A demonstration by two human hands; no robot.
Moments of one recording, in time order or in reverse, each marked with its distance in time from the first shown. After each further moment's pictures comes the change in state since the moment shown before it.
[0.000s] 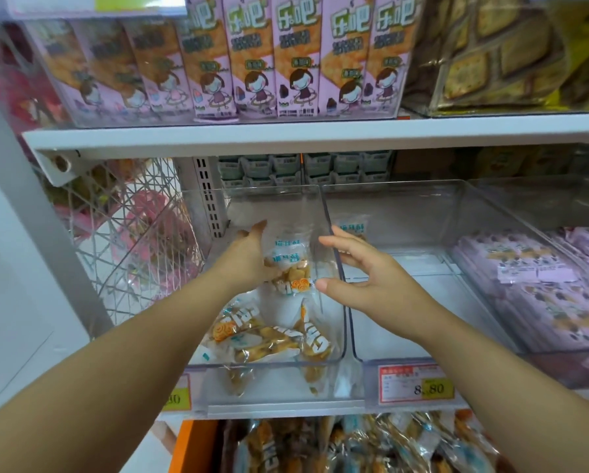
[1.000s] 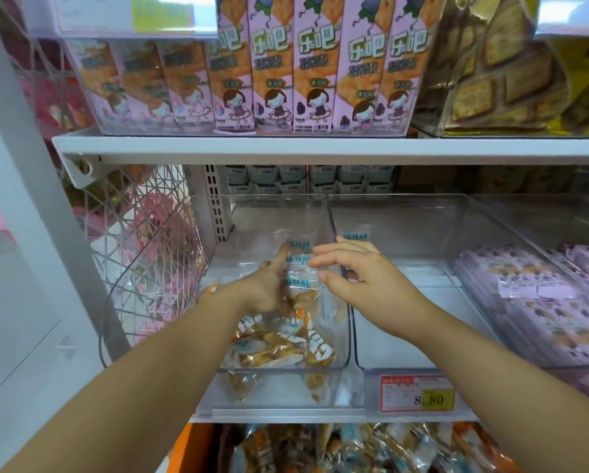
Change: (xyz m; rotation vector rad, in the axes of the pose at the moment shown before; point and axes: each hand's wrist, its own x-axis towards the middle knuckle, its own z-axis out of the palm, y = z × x) left_hand -0.005 0.002 0.025 -0.192 -0.317 -0.038; right_hand 0.014 -0.012 0.003 -0.320 -0.009 -0.117
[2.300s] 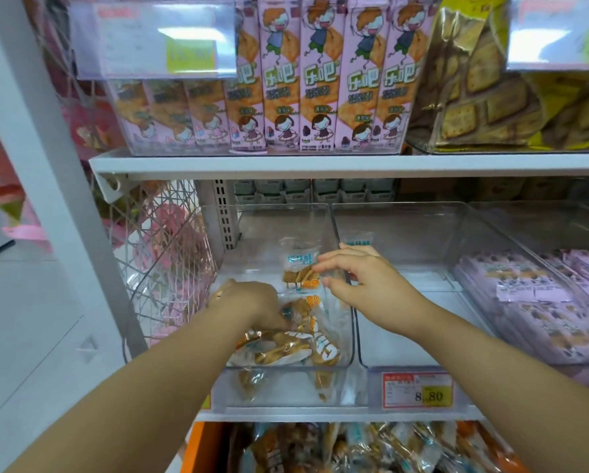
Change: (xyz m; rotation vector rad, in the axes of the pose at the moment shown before) left_hand -0.032 0.015 -0.009 0.787 -0.071 -0.256; right_hand 0.001 -0.006 -0.003 -0.113 -0.008 -0.013
